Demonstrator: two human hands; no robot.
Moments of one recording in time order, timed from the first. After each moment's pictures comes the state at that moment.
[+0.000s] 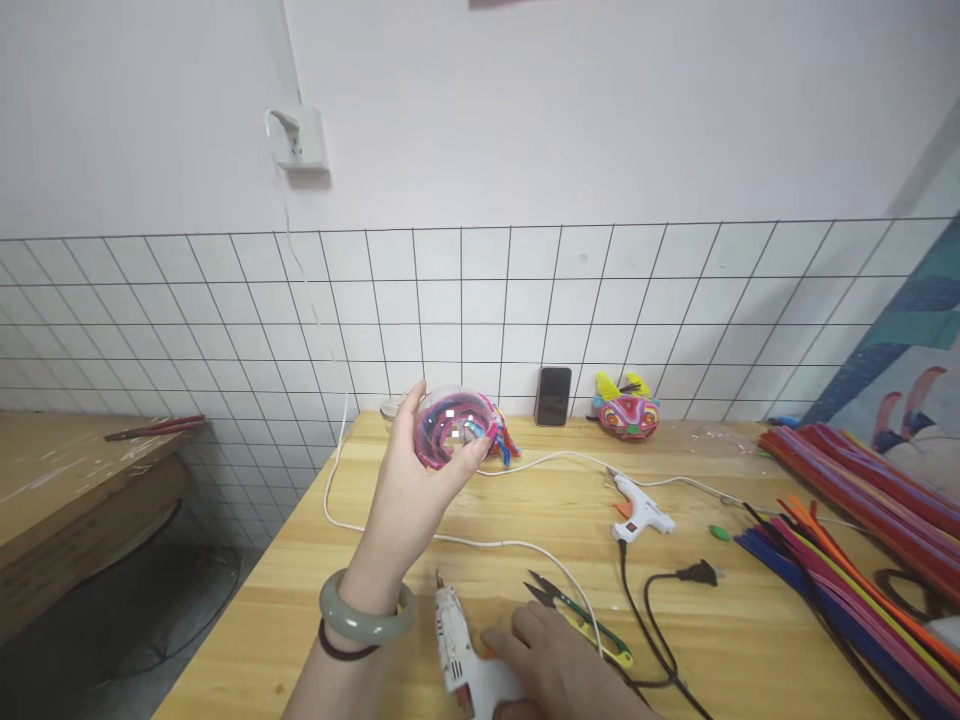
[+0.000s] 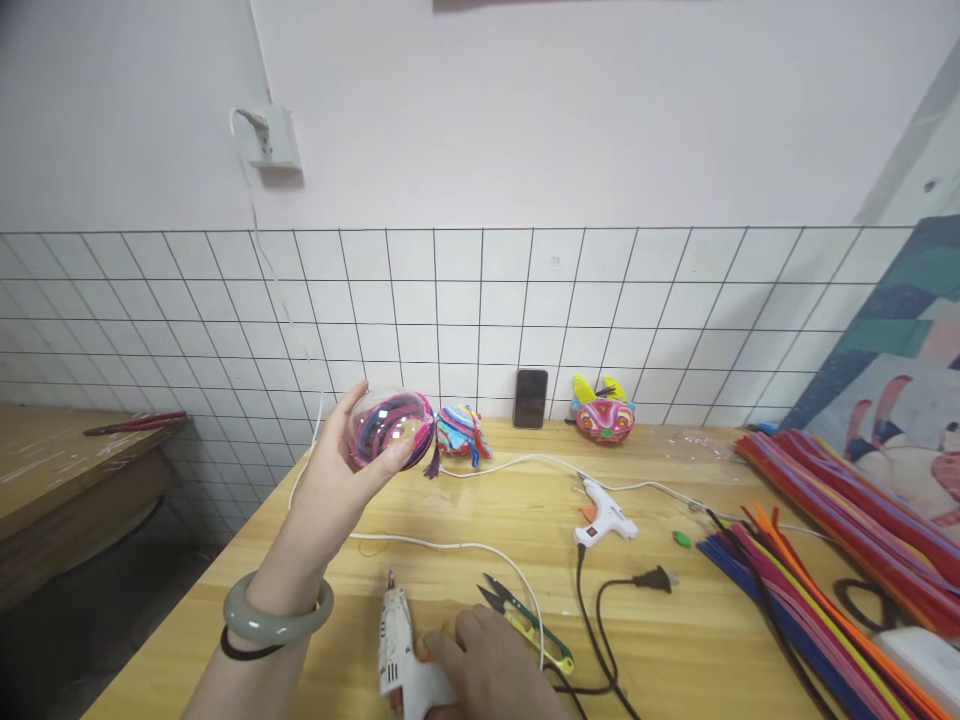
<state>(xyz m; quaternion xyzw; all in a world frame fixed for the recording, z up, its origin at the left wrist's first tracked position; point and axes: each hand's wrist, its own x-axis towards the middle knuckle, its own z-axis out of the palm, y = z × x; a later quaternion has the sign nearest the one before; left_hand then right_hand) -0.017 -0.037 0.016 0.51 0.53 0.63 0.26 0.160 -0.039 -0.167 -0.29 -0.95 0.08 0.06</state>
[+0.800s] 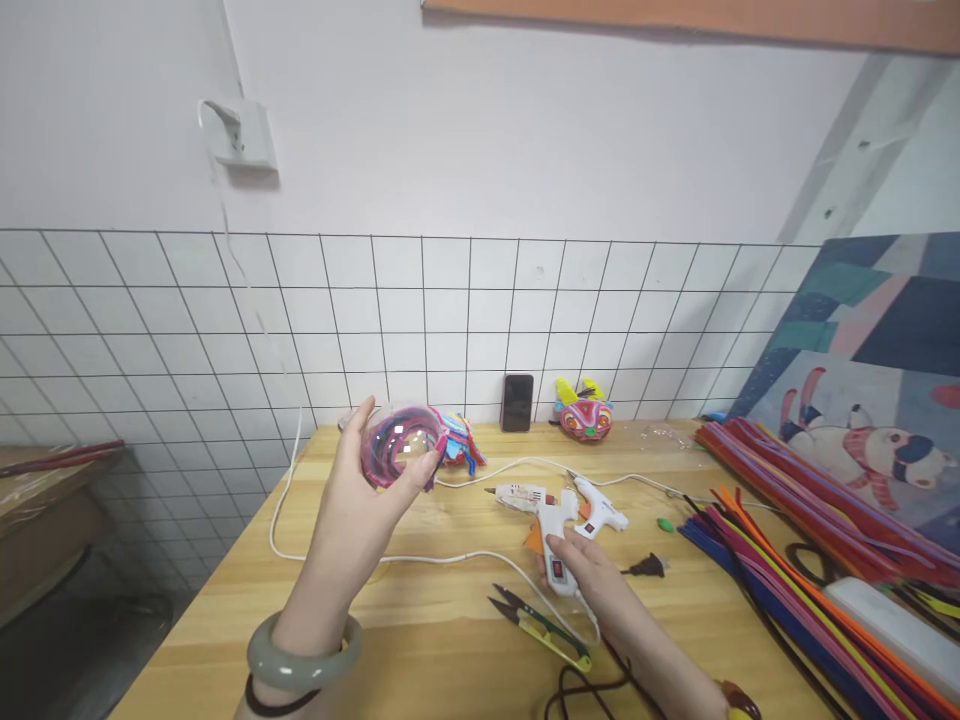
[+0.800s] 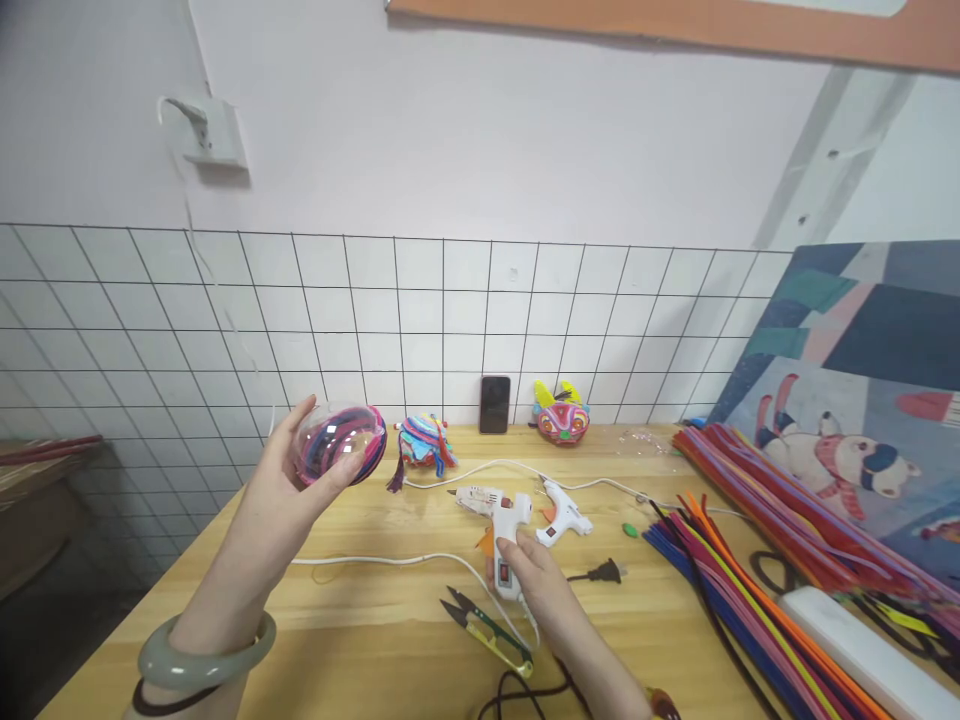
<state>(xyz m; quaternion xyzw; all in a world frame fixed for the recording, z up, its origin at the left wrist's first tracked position) -0.018 -0.030 0.011 0.48 0.56 0.63 0.24 0.226 0.030 -0.133 -0.47 -0.61 0.51 0.39</state>
